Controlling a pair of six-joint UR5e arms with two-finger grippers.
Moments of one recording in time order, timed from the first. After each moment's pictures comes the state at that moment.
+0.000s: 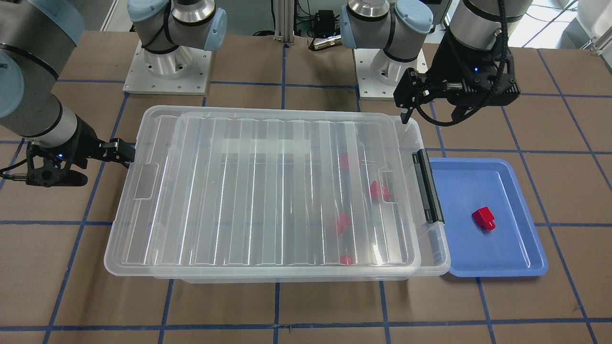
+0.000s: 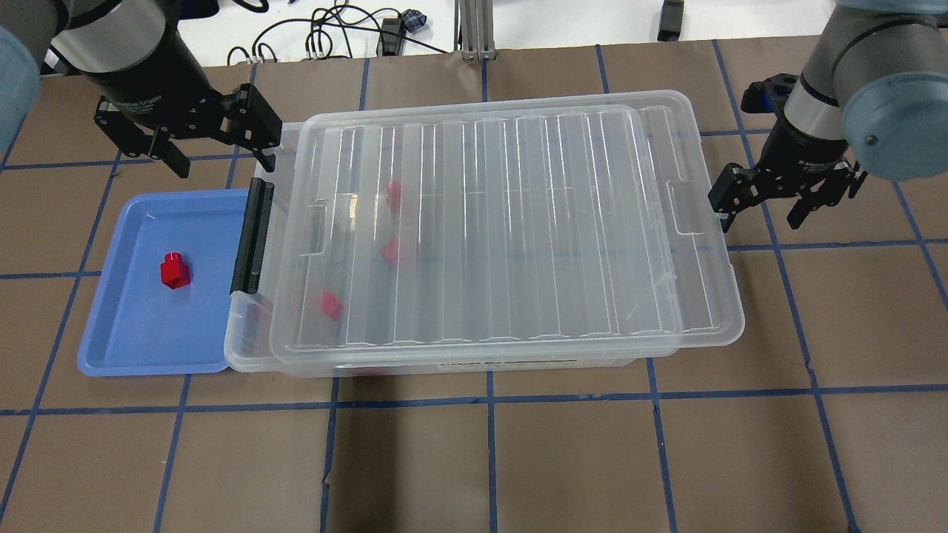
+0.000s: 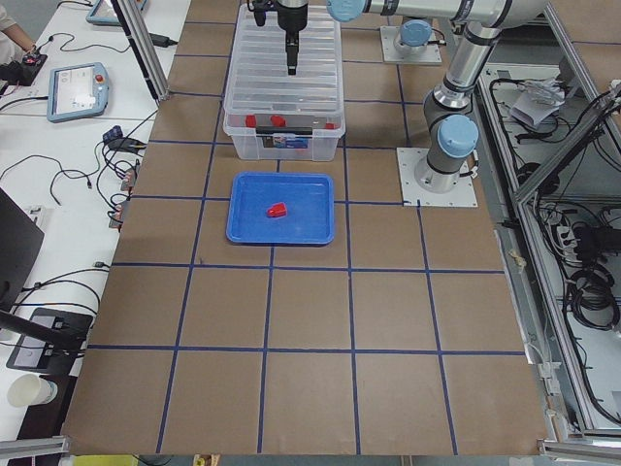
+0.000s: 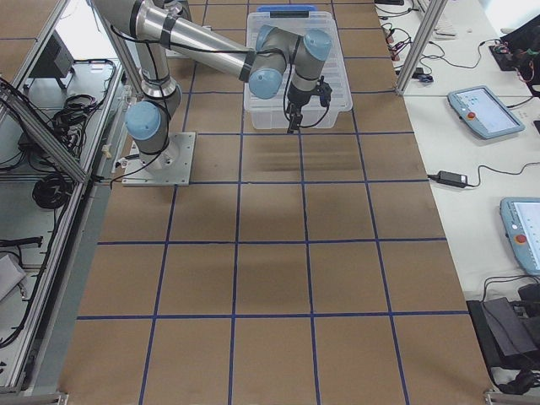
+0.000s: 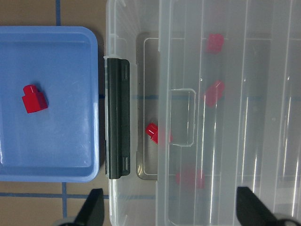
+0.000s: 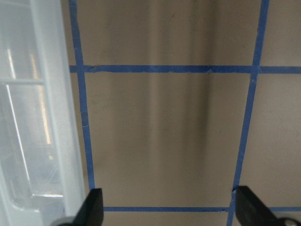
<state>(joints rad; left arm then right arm) -1.54 -1.56 -1.52 -1.60 1.58 0.00 1.35 -1.43 1.75 -1.71 -1.60 -0.23</state>
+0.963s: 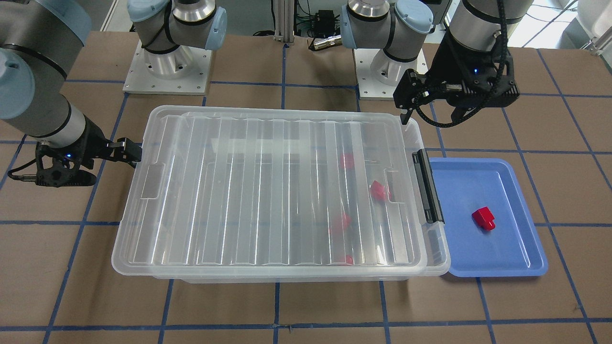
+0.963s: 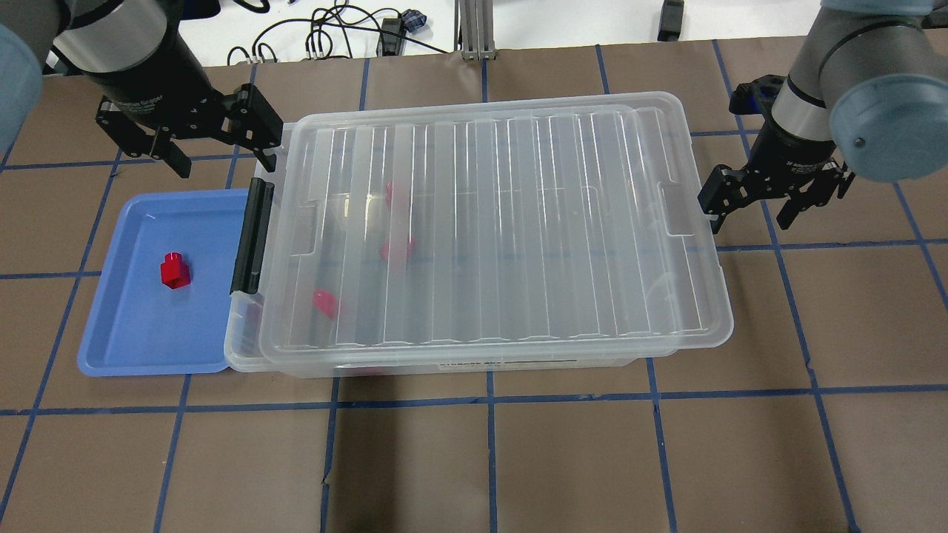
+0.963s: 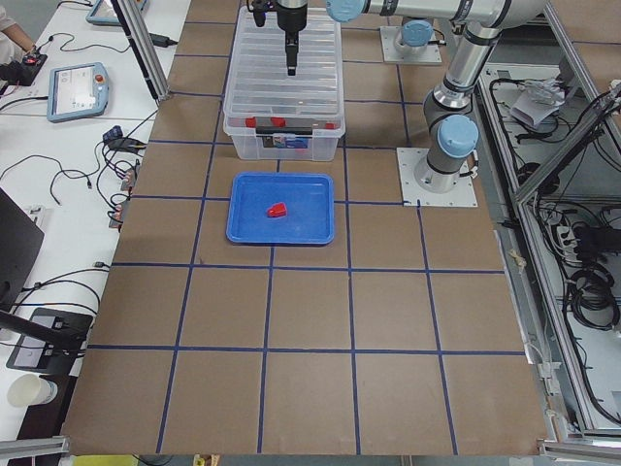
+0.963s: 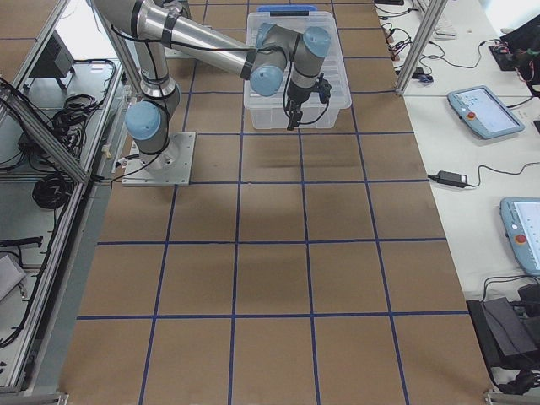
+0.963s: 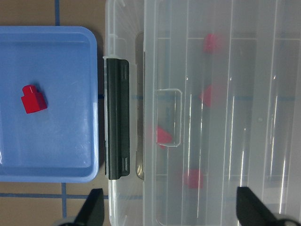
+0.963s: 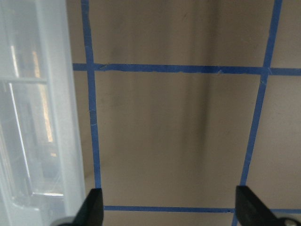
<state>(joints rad) -1.54 -1.56 -1.52 -1.60 1.58 0.01 1.37 -1.43 1.75 -1.71 -1.60 -0.23</state>
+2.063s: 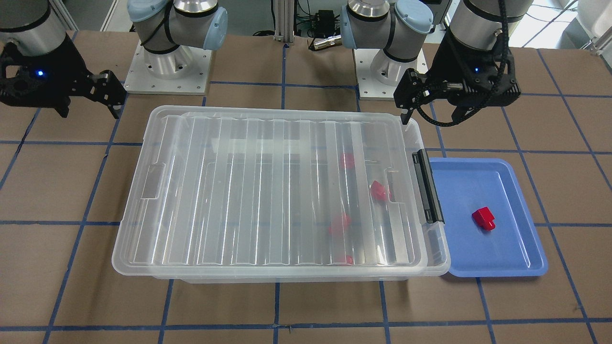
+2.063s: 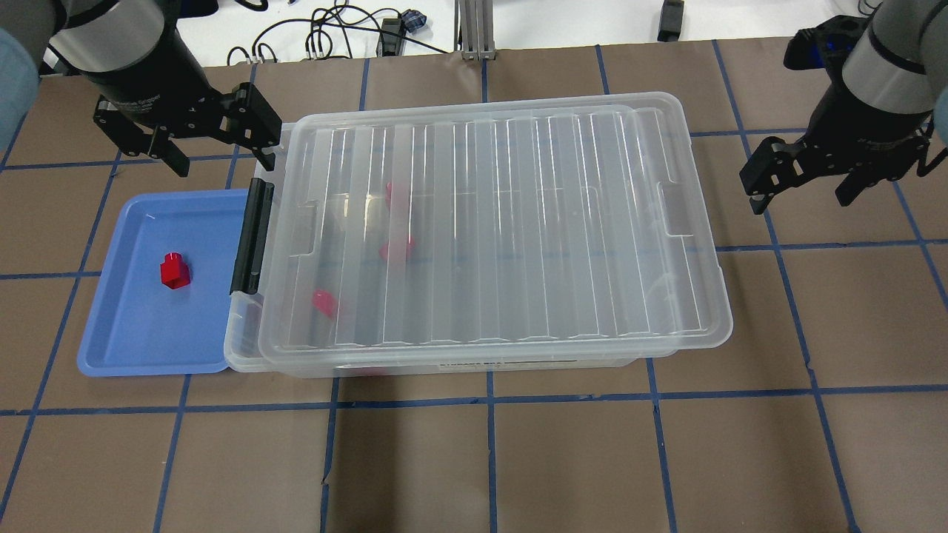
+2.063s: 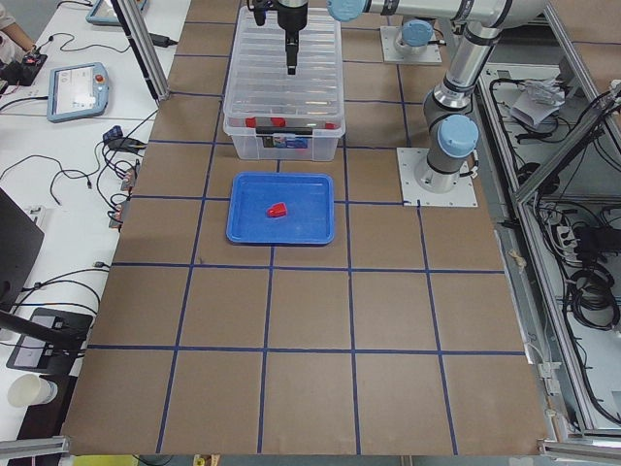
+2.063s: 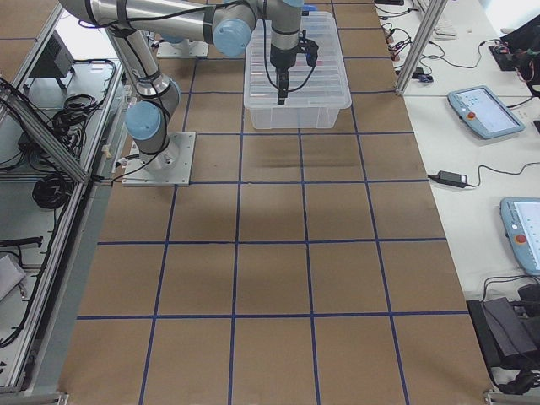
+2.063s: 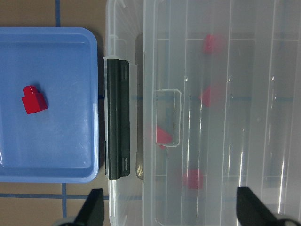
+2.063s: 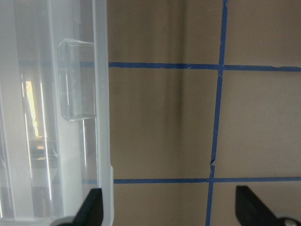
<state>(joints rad) -1.54 -1.56 -1.52 -1.60 1.58 0.00 1.38 -1.69 1.73 -1.60 -1.63 -0.22</state>
